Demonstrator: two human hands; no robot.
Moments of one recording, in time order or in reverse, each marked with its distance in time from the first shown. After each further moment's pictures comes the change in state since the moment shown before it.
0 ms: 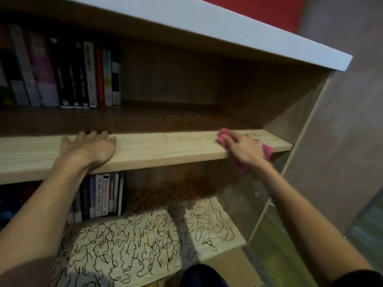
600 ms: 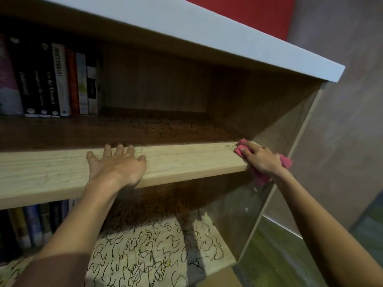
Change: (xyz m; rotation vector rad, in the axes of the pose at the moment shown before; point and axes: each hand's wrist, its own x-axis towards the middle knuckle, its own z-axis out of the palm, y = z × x) left_hand -0.009 0.102 0.017 0.034 -0.009 0.124; right_hand 0.043 0.078 -0.027 -0.102 -0.093 0.121
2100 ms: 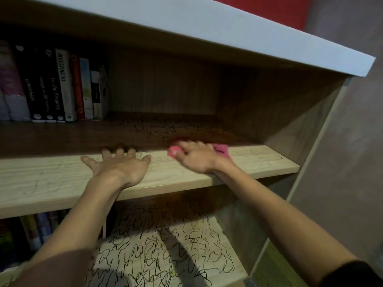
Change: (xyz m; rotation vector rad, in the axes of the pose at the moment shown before) left_hand 0.017 0.019 -0.006 0.020 -0.057 -0.137; right_hand 0.016 -0.132 0.036 -0.056 -0.287 -0.535
